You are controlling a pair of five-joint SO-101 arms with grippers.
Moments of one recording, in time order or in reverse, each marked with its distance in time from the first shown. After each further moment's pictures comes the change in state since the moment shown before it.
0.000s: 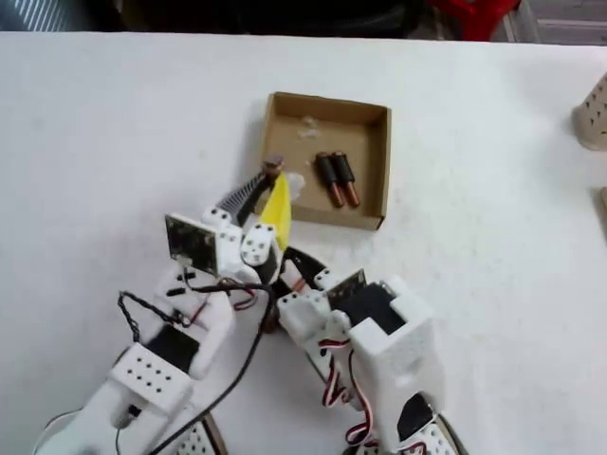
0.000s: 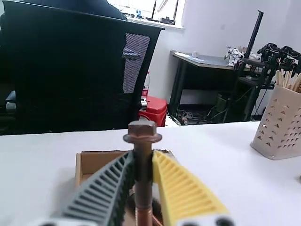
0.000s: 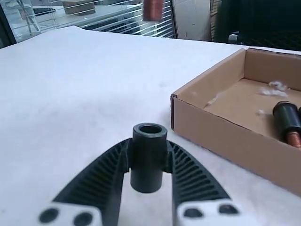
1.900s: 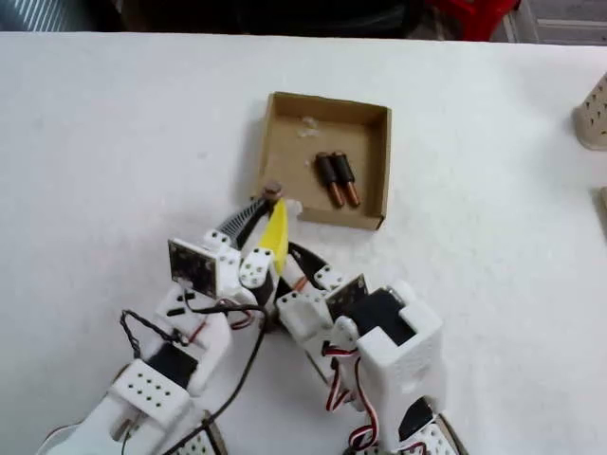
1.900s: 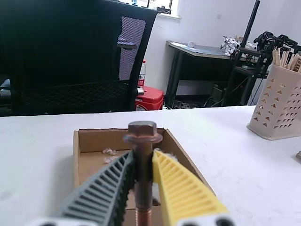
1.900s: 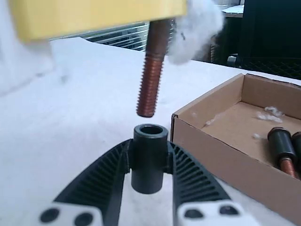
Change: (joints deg) left arm 0.7 -5.7 11.3 -4.1 0.0; right arm 0.0 -4.0 3.2 -0.9 3.7
